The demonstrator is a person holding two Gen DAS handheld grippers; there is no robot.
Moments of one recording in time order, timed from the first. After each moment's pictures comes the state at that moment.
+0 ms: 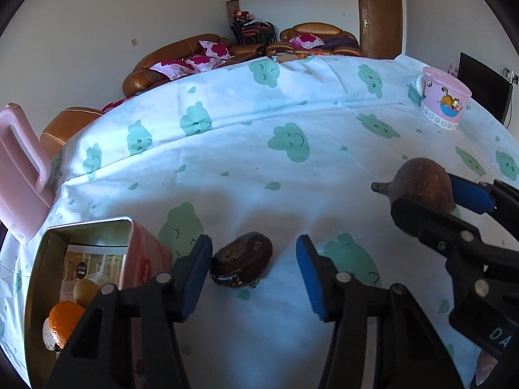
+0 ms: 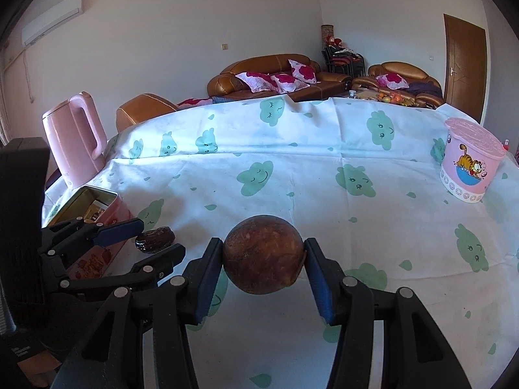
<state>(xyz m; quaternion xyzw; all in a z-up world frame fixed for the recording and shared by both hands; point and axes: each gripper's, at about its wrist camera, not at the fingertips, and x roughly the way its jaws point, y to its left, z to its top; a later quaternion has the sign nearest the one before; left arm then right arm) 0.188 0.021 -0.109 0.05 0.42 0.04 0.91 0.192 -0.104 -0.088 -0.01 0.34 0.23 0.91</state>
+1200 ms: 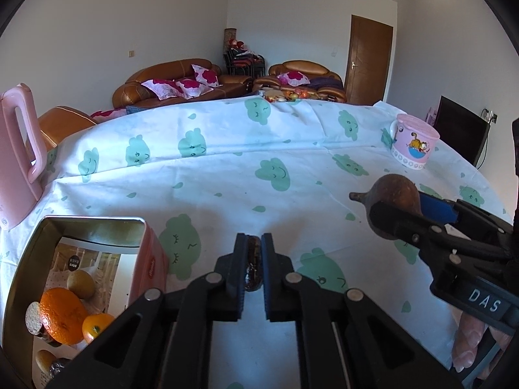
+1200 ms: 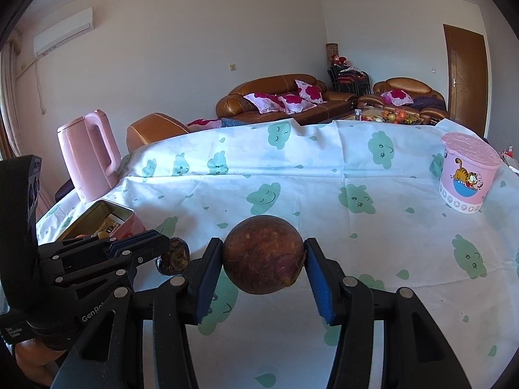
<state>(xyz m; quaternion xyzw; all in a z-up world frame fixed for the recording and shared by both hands) 0.154 0.040 -0.088 -0.02 0.34 -0.01 0.94 0.177 -0.114 -0.076 0.01 0.29 0.25 0.92</state>
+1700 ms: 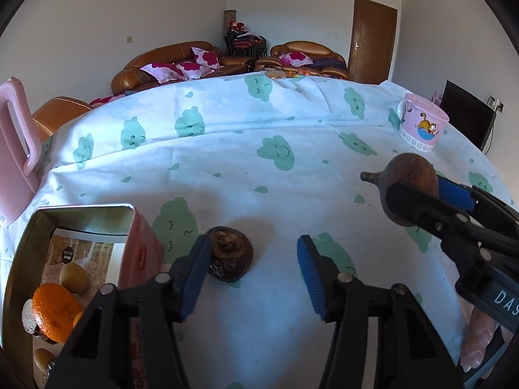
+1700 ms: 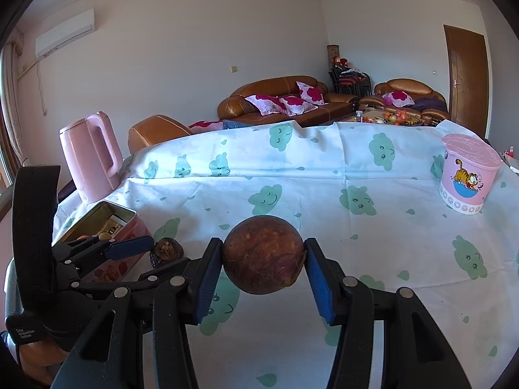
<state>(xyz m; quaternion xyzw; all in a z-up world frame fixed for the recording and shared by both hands) 0.167 0.036 -0.101 -0.01 0.39 -0.01 0.92 0.176 -0.115 -0.076 0.01 0.29 0.25 0.92</state>
